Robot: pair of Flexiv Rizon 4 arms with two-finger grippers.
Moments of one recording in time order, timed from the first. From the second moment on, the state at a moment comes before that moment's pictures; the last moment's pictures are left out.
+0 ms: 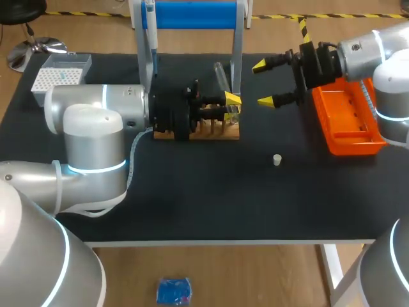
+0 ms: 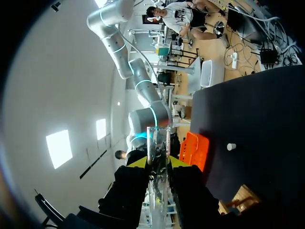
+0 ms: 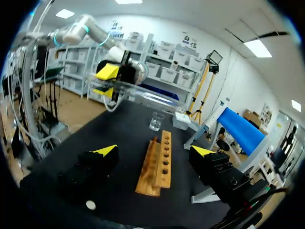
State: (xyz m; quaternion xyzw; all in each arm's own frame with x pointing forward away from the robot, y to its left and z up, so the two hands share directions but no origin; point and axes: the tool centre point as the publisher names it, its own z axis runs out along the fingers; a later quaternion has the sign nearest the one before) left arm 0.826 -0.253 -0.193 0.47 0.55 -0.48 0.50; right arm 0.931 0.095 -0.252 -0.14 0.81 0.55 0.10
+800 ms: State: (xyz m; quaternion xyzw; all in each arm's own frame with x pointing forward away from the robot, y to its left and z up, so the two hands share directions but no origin) left arm 0.826 -0.253 -0.193 0.47 0.55 -0.48 0.50; right arm 0.942 0.083 -0.275 -0.06 0.87 0.50 0.05
